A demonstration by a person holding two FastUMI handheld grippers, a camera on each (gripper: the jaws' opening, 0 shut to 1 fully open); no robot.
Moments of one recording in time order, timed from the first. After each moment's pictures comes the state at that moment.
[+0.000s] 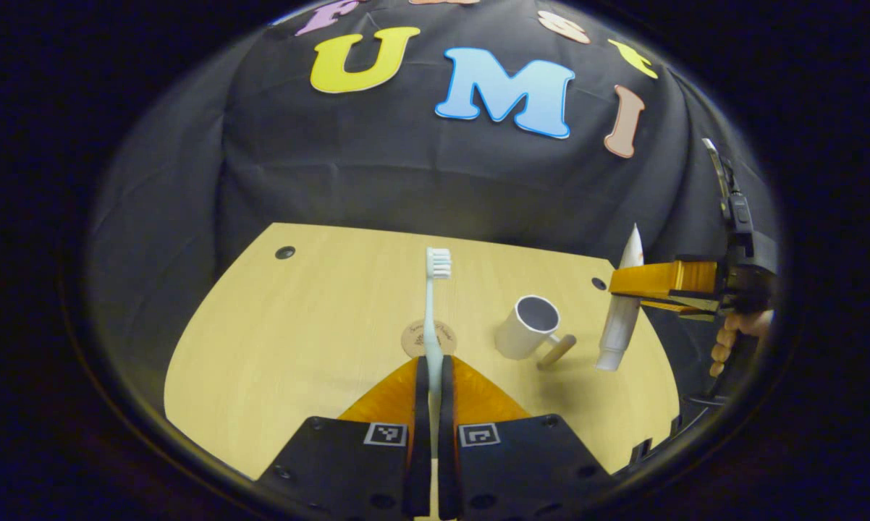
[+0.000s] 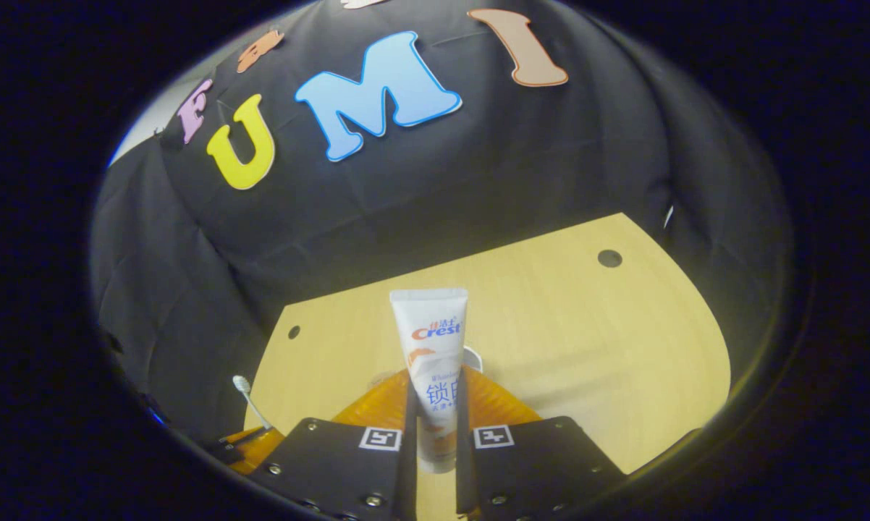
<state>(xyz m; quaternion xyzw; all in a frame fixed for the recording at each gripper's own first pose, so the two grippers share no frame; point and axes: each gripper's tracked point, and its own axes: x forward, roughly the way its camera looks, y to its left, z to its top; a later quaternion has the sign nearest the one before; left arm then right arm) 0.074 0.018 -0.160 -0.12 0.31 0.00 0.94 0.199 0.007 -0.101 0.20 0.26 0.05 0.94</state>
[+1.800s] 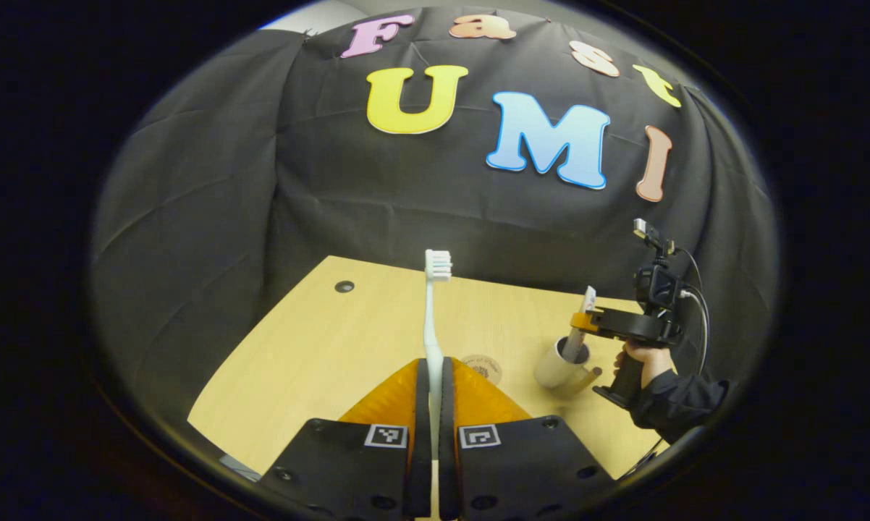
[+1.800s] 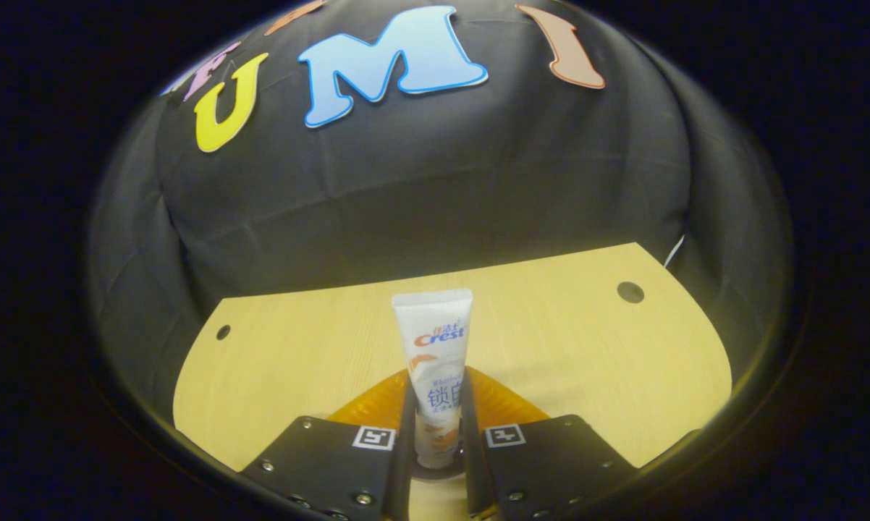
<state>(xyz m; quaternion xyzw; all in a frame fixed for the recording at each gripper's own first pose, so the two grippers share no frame) 0.042 0.098 -0.107 -0.12 0.24 0.07 0.96 0.317 0.019 -0.181 0.11 0.25 -0.01 0.96</state>
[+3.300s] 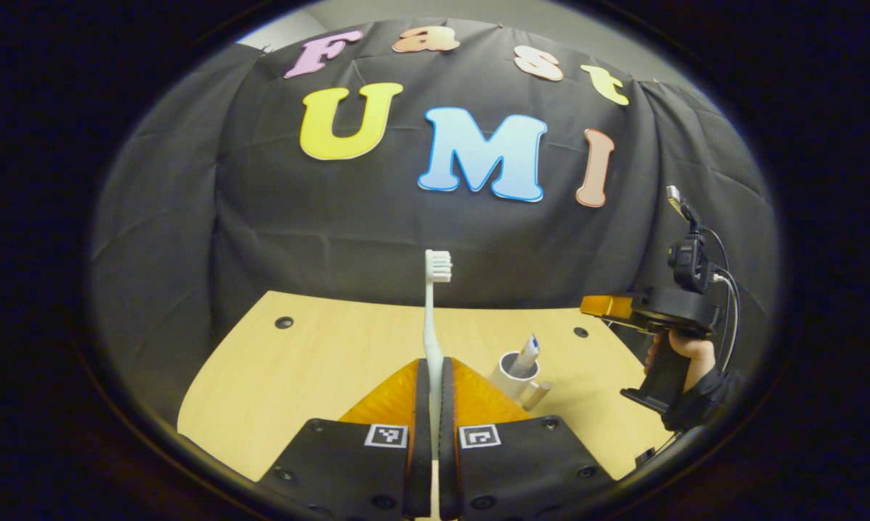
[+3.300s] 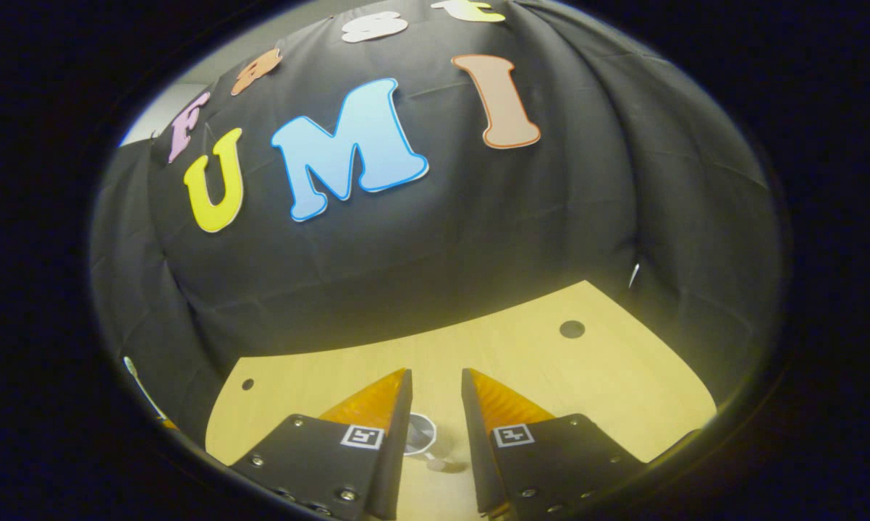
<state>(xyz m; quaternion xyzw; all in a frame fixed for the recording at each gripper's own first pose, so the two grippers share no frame) 0.095 0.020 -0.074 -0.09 0.17 -0.05 0.98 0.237 -0.056 -0.071 0.17 0.14 -0.05 0.97</state>
